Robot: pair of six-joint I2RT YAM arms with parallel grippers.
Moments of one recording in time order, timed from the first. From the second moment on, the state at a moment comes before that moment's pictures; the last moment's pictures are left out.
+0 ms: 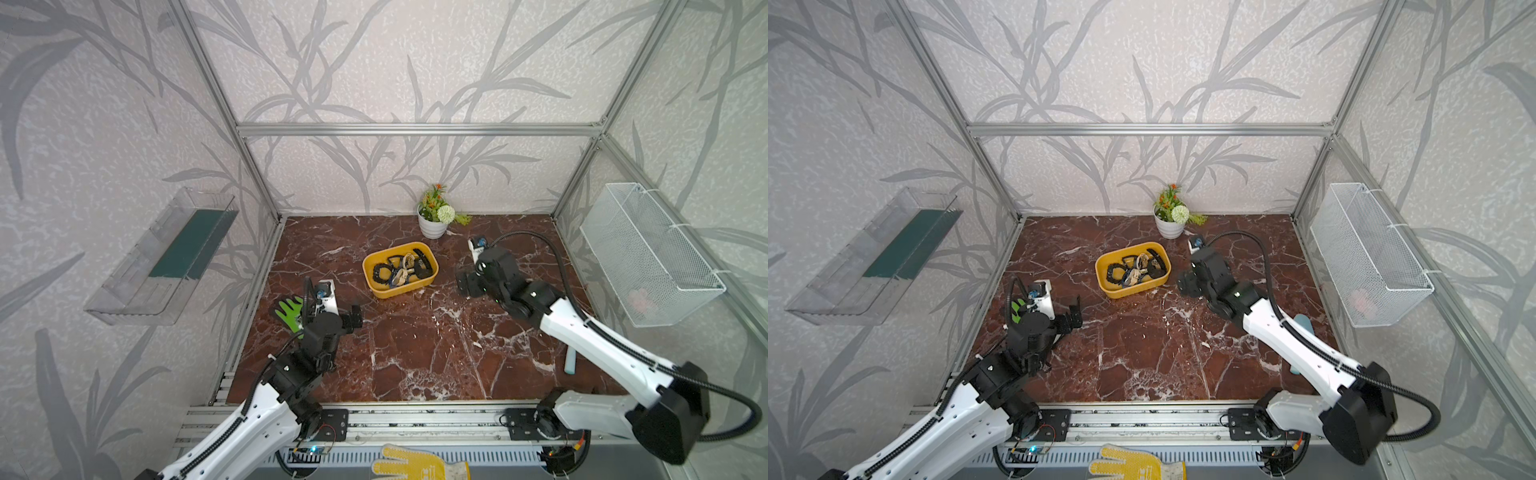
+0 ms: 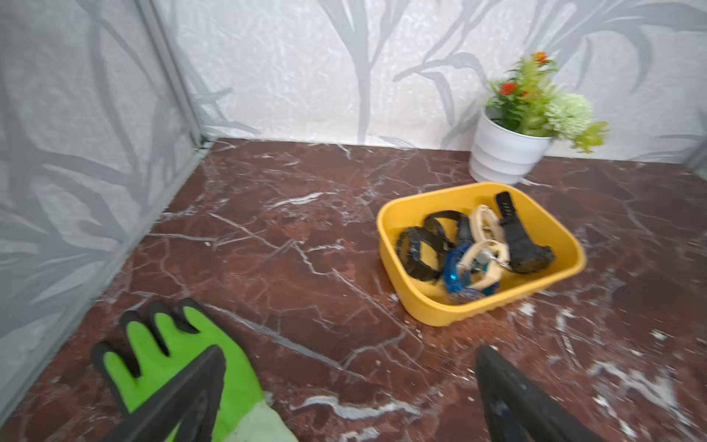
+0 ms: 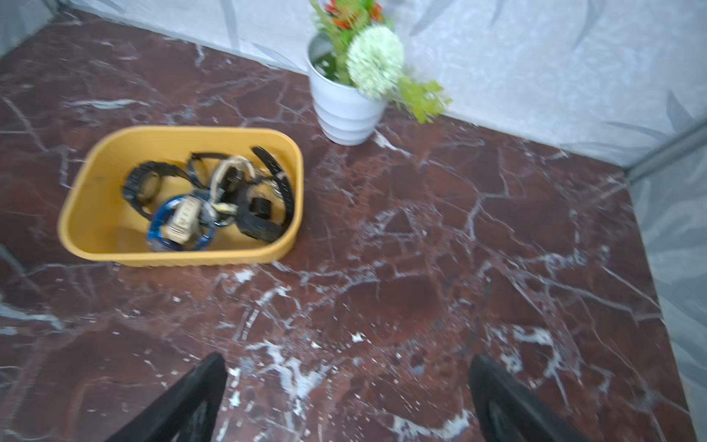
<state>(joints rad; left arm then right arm) -0.60 0.57 0.38 -0.17 -0.66 -0.28 0.58 1.19 0.96 -0.48 0.36 0.16</state>
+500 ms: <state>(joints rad) -0.11 0.96 0.22 0.32 -0.53 -0.16 0.30 1.23 0.42 0.23 0.55 0.02</state>
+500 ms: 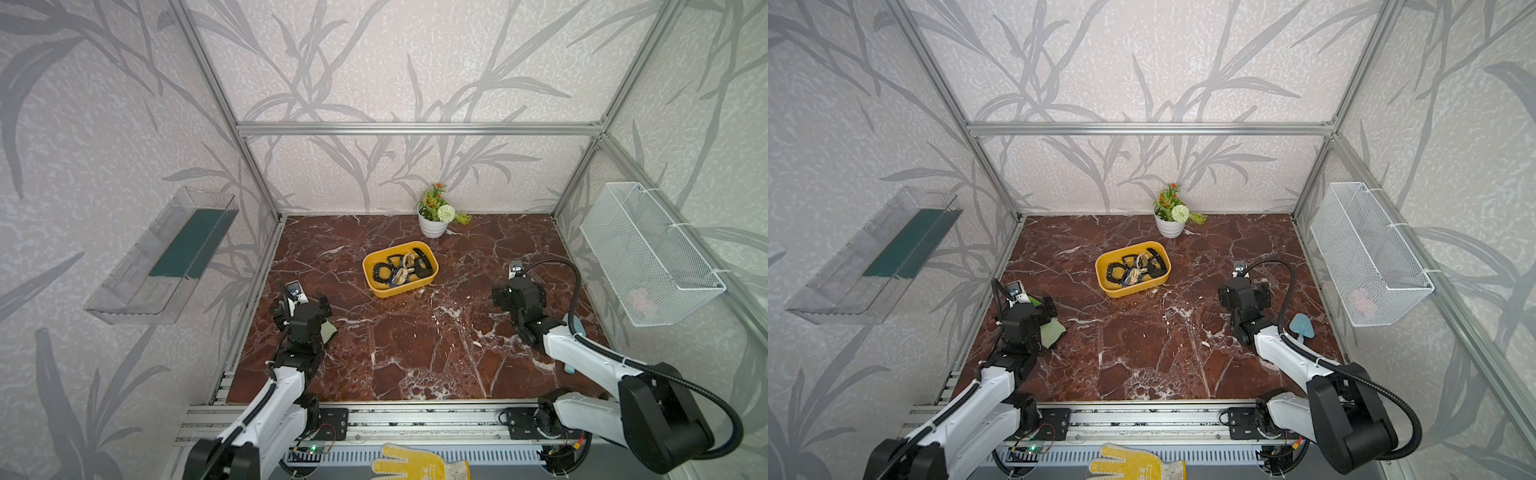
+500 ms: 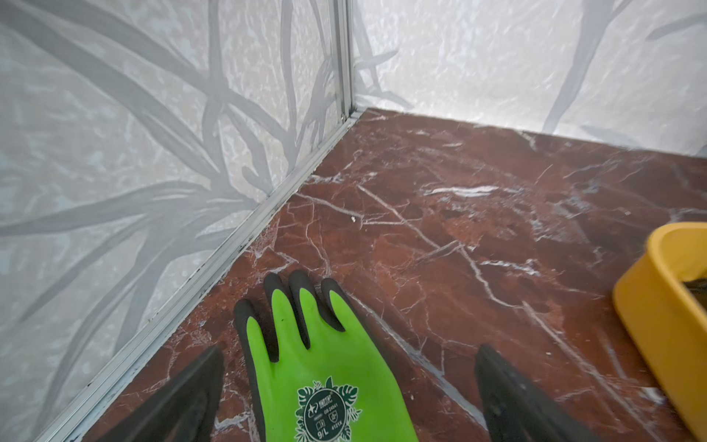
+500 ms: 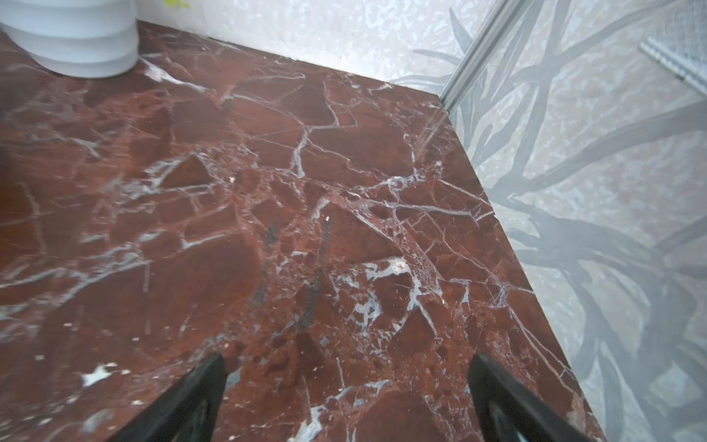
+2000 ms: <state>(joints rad) -0.02 1.53 0.40 0.72 -0.33 -0.07 0.16 1.52 0.35 0.78 0.20 -0.08</state>
